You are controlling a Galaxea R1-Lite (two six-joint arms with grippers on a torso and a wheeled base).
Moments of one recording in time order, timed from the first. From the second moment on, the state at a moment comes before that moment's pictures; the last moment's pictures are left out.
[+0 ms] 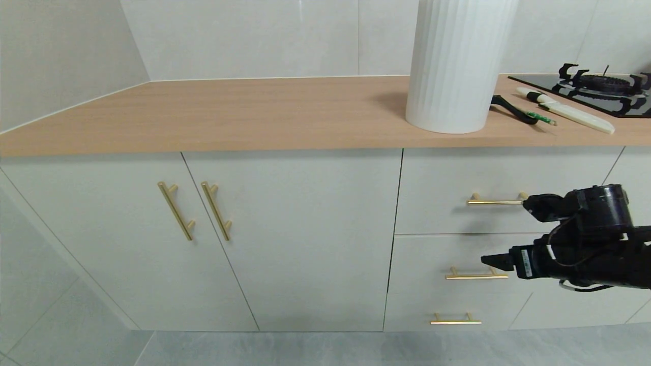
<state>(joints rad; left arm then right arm) 0.00 0.00 0.00 0.00 0.03 0.00 0.13 1.74 -0.70 -0.36 0.08 0.01</state>
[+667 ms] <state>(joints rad) 0.00 0.00 0.00 0.00 0.03 0.00 0.09 2.07 -0.71 -0.64 -0.07 0.01</state>
